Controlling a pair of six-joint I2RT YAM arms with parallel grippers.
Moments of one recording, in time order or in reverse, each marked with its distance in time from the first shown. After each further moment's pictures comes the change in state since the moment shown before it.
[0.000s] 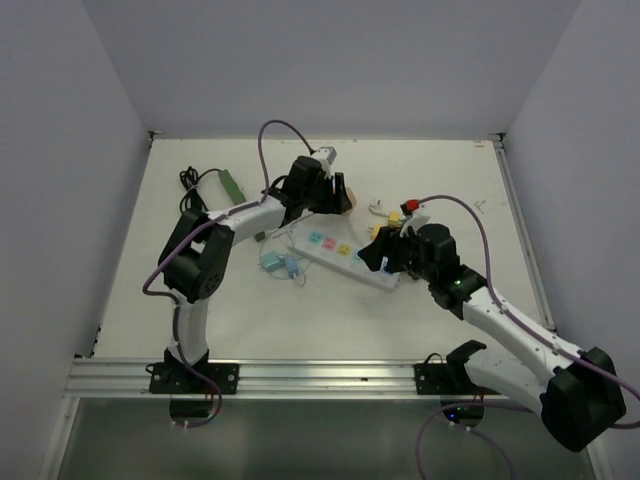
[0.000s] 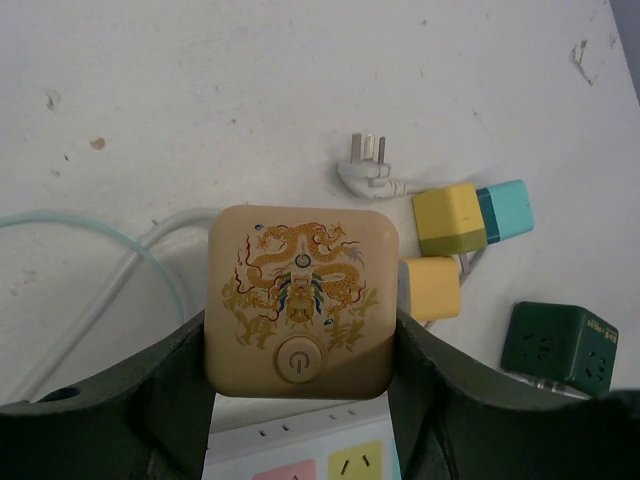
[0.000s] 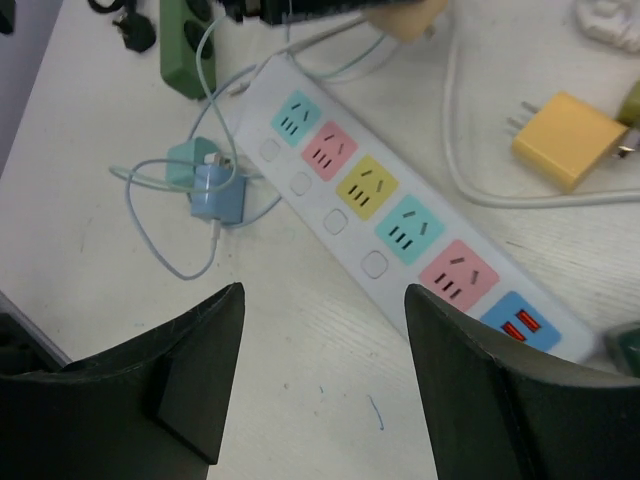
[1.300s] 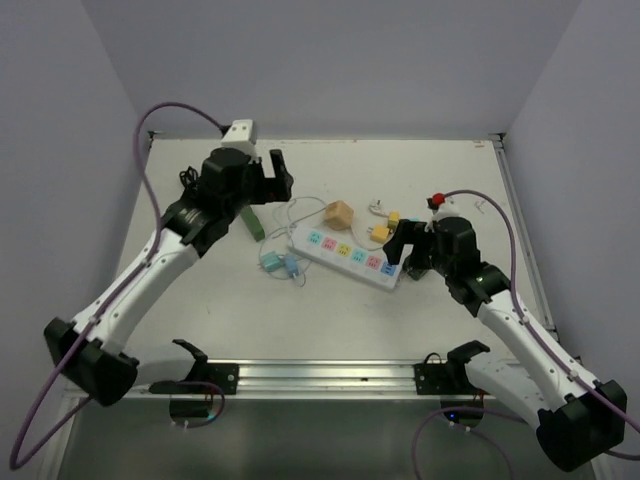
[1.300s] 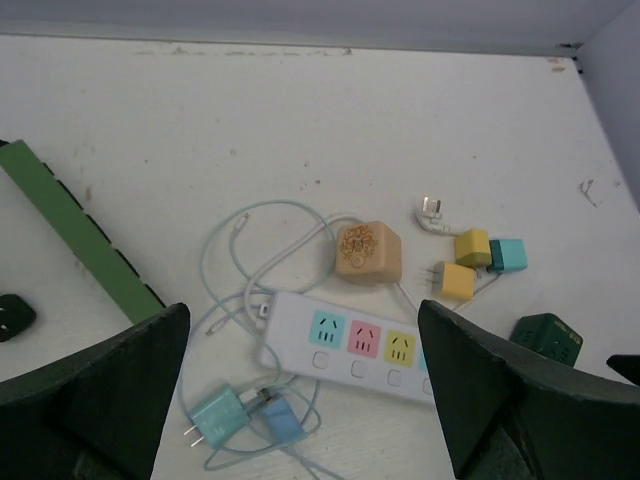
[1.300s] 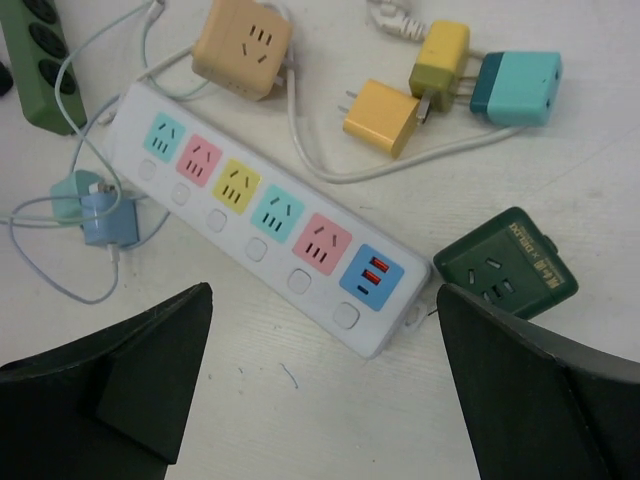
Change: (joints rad) left arm 0.046 -0.620 -0.064 -0.446 -0.335 0.039; right arm -0.138 -0.156 0.088 -0.350 0.151 -0.055
